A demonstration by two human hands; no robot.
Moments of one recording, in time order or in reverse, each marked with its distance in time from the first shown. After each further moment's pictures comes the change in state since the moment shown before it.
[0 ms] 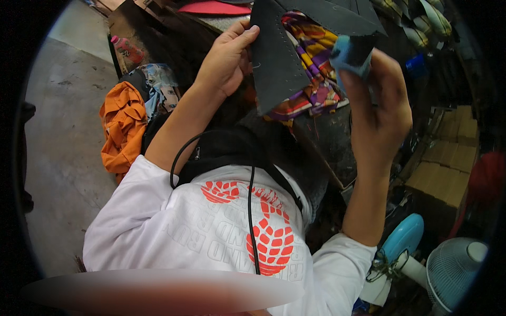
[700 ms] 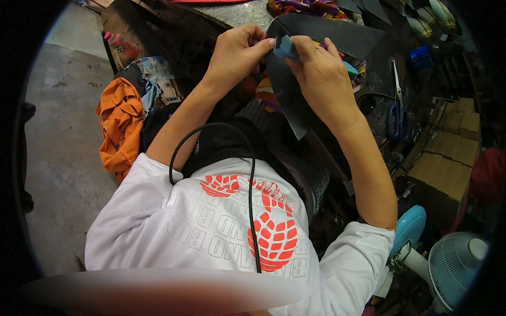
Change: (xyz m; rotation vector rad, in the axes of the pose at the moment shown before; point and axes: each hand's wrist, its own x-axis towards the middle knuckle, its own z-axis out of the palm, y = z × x) left_hand -0.003 -0.017 -0.013 0.951 0.014 0.298; right_hand -0.001 0.044 0.062 -0.455 -0.359 -0.179
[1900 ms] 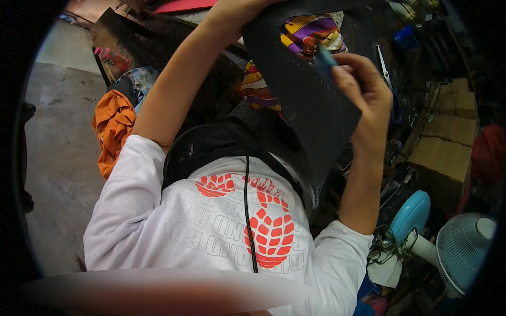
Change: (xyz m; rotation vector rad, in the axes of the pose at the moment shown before) left_hand 0.086 0.041 0.020 -0.781 -0.510 -0.003; right_hand -0.055 -0.010 -0.067 0.809 0.265 0.749
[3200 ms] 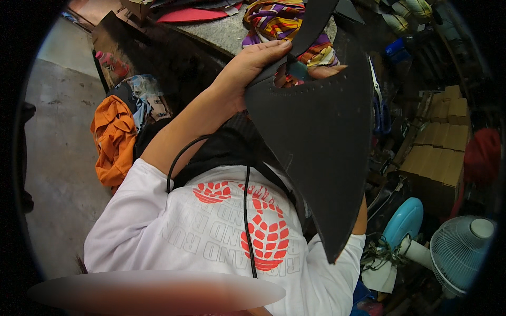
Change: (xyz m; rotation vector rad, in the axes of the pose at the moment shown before) left_hand -0.066 -0.012 0.053 -0.547 0.147 -0.267; right_hand 0.009 0.008 0.017 -0.537 -0.015 -0.791
